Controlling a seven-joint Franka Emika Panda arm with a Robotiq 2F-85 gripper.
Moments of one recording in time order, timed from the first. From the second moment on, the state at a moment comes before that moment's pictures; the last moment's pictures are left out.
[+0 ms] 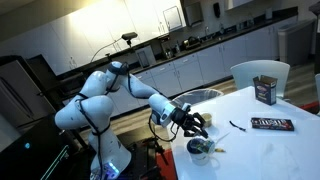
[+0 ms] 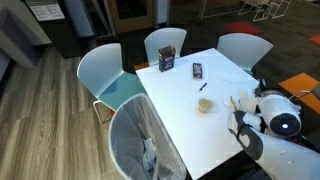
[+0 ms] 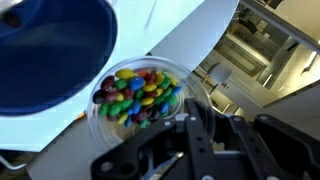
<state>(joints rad) 1.50 1.26 -0.84 -2.48 1.84 3.46 1.05</state>
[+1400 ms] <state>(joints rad) 1.55 1.39 -0.89 -2.38 2.21 3.46 0.58</state>
